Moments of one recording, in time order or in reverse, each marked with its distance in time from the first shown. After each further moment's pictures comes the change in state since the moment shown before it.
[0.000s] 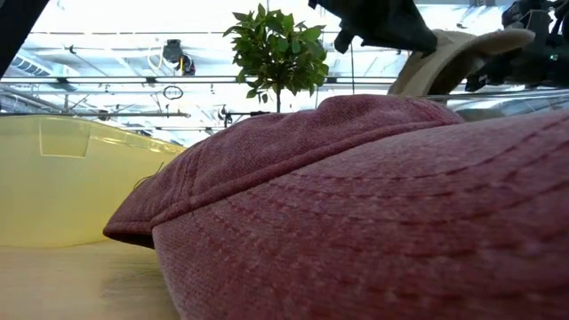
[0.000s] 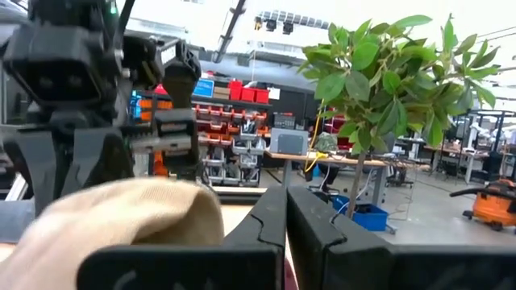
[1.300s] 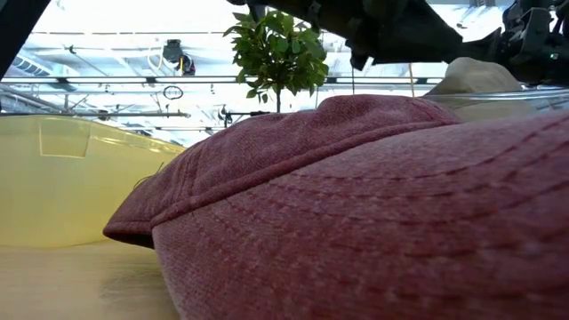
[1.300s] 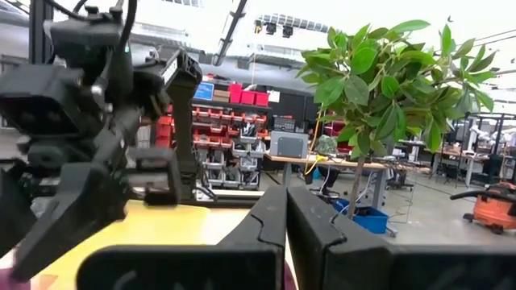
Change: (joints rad) left arm 0.009 -0.019 -0.142 0.205 0.217 0.098; right arm 0.000 0.000 0.000 0.005 -0.001 0.000
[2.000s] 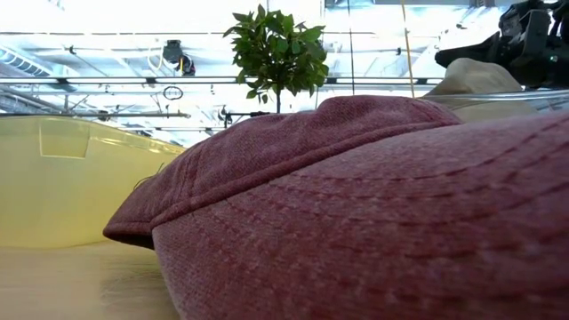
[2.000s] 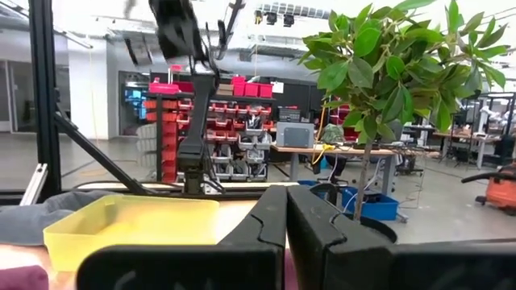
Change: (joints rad) left arm -0.129 -1.068 -0.374 -0.780 -0.500 -0.077; right arm 0.000 0.000 0.000 -0.029 -0.004 0.057
